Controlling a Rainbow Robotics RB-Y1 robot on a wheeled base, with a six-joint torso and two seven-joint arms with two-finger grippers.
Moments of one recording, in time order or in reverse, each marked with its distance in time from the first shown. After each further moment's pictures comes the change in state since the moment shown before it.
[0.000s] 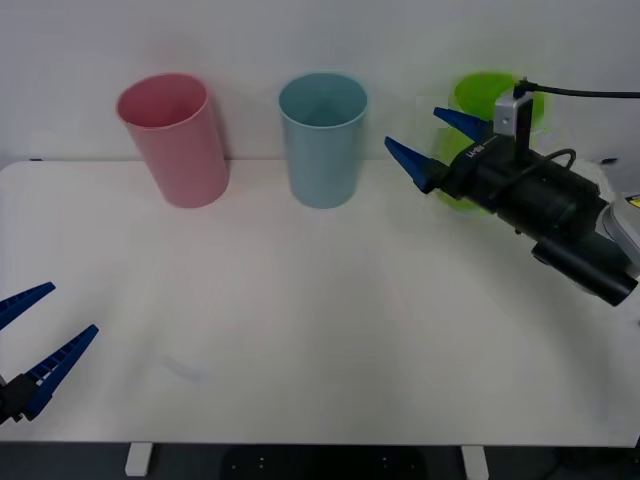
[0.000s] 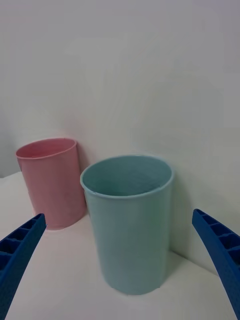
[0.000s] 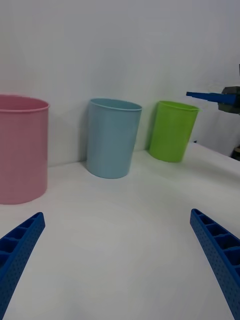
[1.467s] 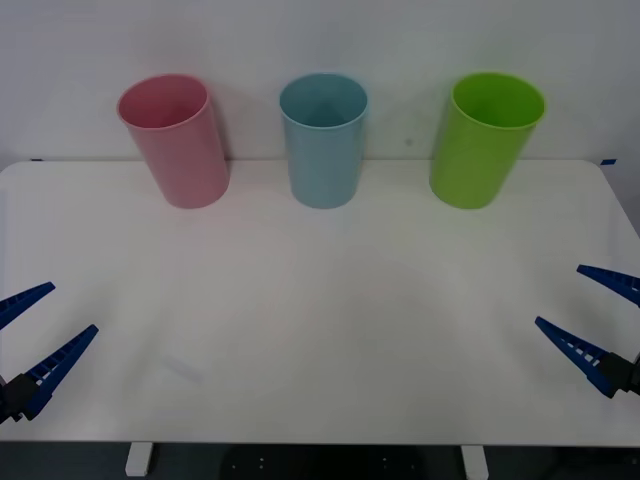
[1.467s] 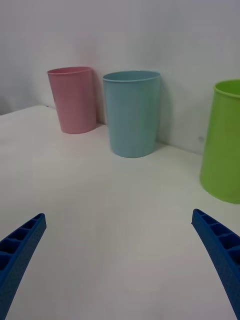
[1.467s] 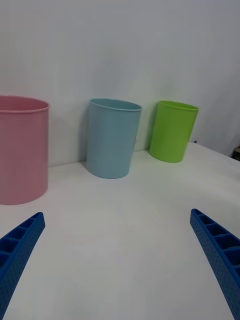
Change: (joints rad) right arm 0.724 -0.009 -0.519 -0.221 -0.060 -0.530 0.187; left arm 0.000 0.000 0.000 0.000 0.000 0.000 0.000
